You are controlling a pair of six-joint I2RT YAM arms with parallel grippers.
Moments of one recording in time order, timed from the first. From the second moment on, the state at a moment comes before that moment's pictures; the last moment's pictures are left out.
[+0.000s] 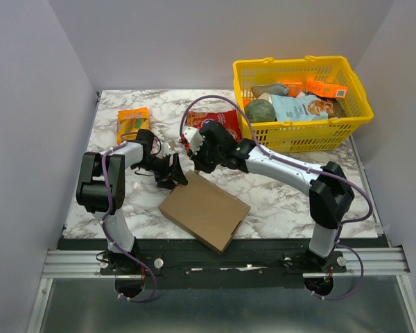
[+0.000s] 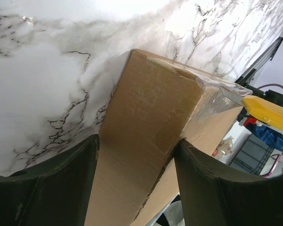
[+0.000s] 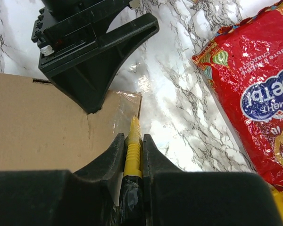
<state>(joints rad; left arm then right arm) -0.09 1.83 1.05 -0.65 0.80 -0.14 0.88 1.83 1.47 -0.40 -0.13 -0.21</state>
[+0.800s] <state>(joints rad) -0.09 1.79 1.06 -0.60 0.80 -0.17 0.88 1.86 1.54 -0.40 -0.12 -0.23</state>
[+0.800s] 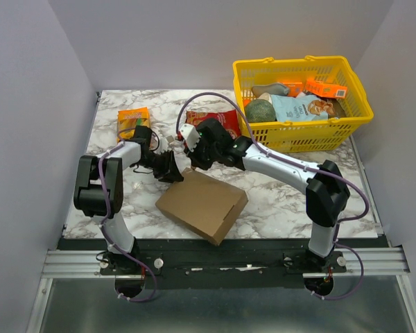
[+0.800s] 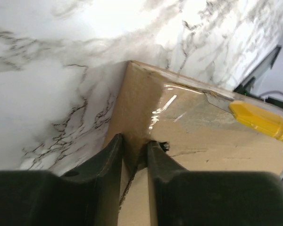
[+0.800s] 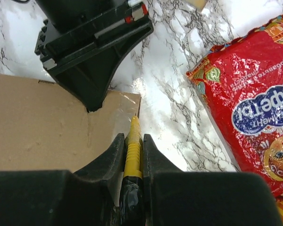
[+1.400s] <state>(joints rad) -0.05 1.60 1.14 -0.72 0.99 0.23 0.88 1.86 1.54 -0.47 -0.12 -0.24</state>
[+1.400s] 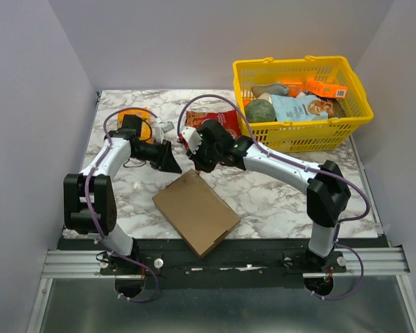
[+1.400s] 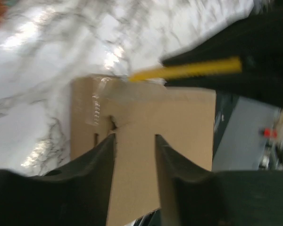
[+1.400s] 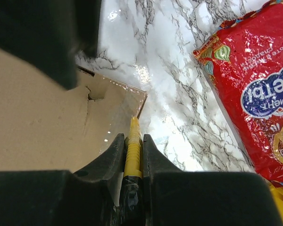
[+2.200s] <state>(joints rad) -0.06 1.82 1.11 -1.08 1.09 0.86 0.90 2.08 1.87 -0.60 -0.13 -0.23</state>
